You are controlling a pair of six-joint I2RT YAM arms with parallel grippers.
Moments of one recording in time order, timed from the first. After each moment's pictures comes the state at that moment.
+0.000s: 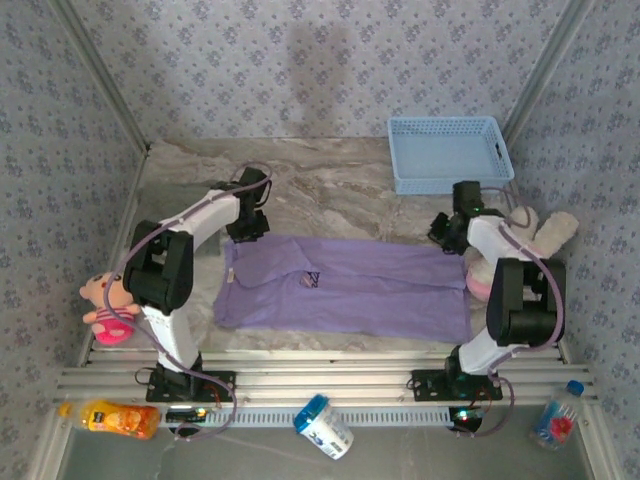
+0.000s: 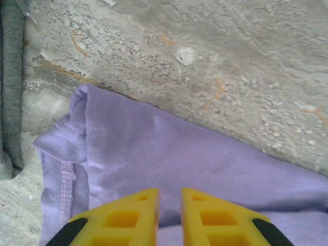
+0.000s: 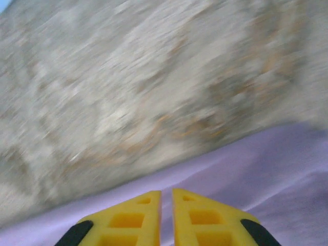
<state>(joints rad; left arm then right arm) -0.38 1.86 1.37 -0.83 -0.14 -0.66 0.00 1.56 0.99 -0.55 -0.11 0.55</state>
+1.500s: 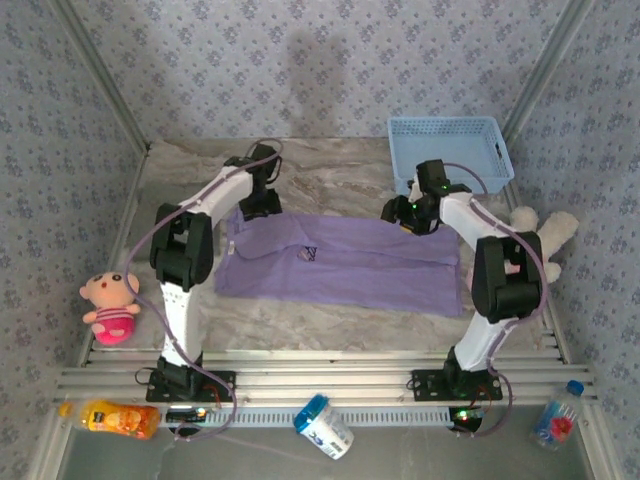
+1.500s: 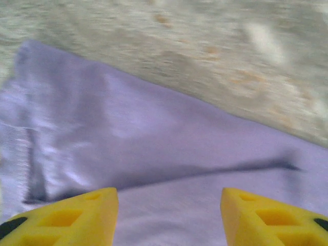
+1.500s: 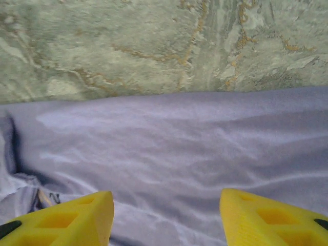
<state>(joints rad) -0.39 2.12 1.77 -0.95 -0.09 -0.59 0.15 1.73 1.24 -0.61 -0.33 0.45</state>
